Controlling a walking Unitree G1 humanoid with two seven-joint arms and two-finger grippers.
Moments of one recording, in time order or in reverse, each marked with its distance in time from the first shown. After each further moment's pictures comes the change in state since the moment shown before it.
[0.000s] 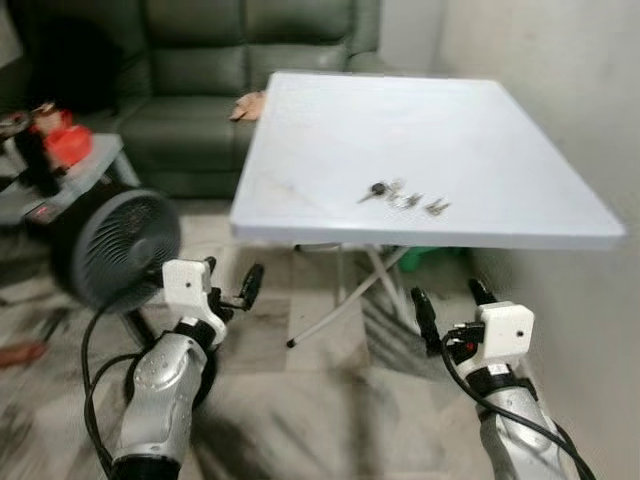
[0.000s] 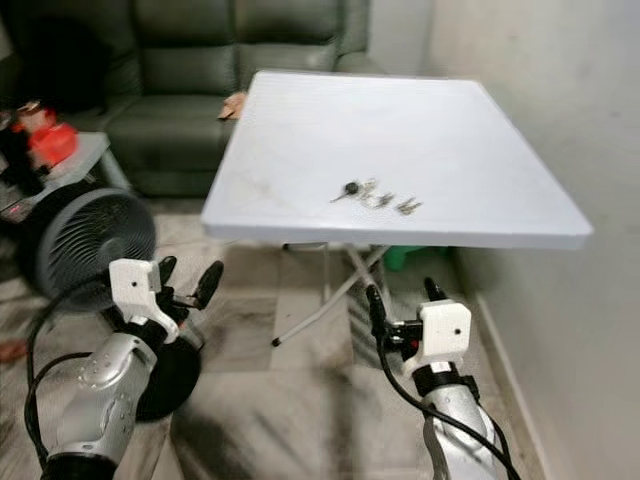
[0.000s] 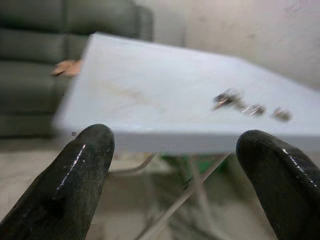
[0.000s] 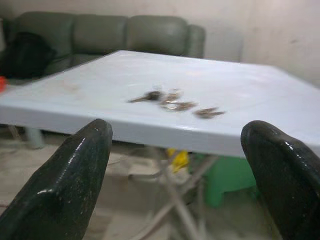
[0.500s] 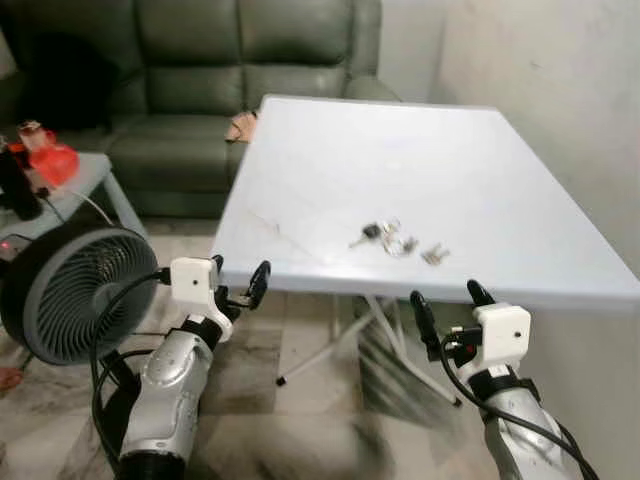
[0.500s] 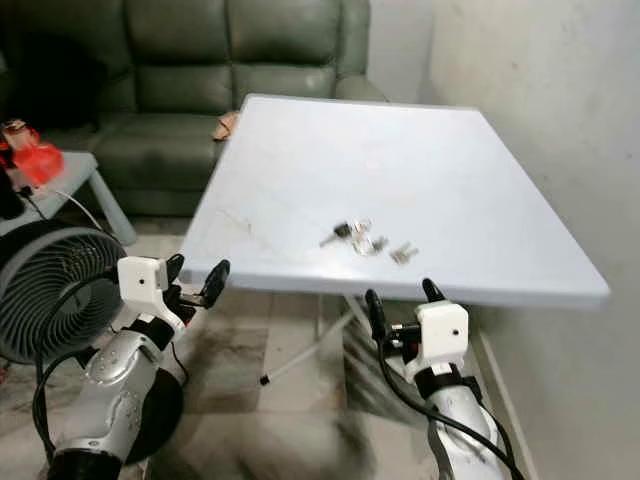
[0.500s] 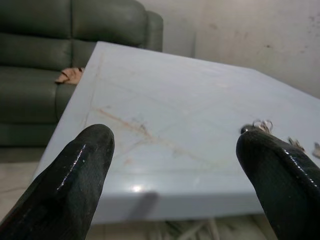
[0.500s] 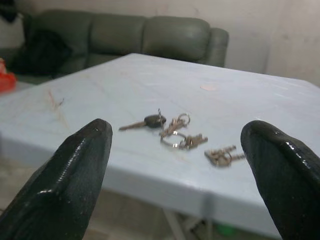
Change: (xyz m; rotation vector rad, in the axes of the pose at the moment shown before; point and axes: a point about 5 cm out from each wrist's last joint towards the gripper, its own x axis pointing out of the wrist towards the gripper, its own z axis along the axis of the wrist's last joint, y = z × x) left arm 0.000 0.004 0.001 0.017 0.008 -0.008; right arm 0.004 0.006 0.001 -0.004 0.002 0.045
